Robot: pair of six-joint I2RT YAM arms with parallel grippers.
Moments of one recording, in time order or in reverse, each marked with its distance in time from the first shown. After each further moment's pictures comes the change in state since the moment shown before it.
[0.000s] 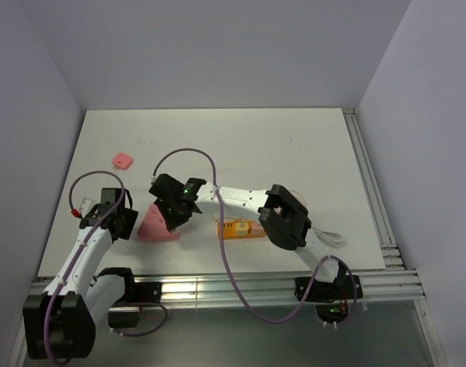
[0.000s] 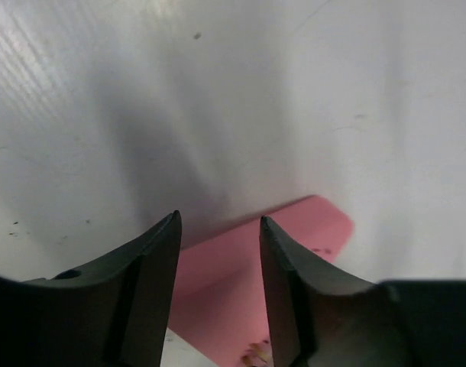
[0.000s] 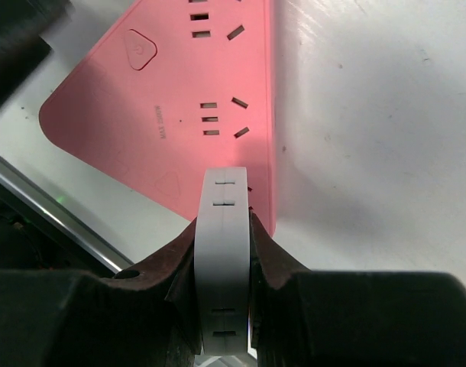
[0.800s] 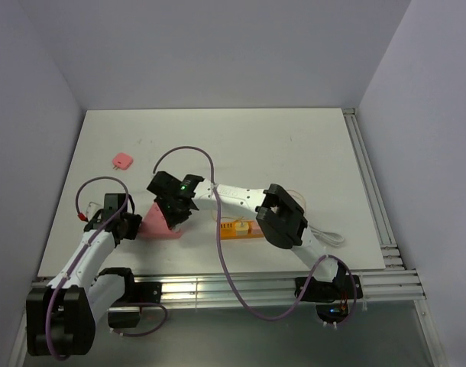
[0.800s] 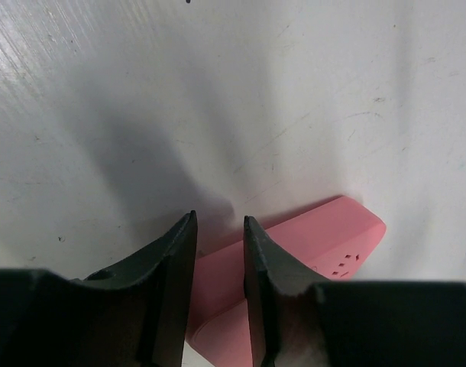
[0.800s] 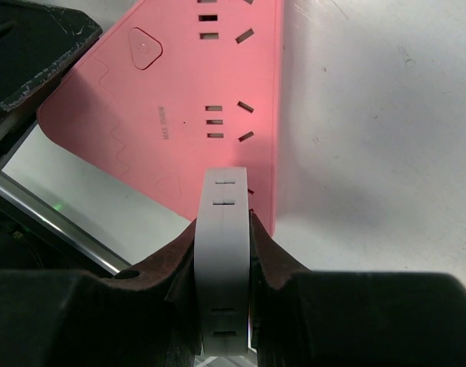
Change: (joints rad) left arm -0.004 0.041 -0.121 0.158 0.089 -0.005; right arm -0.002 0.051 0.094 -0.090 0.013 0.007
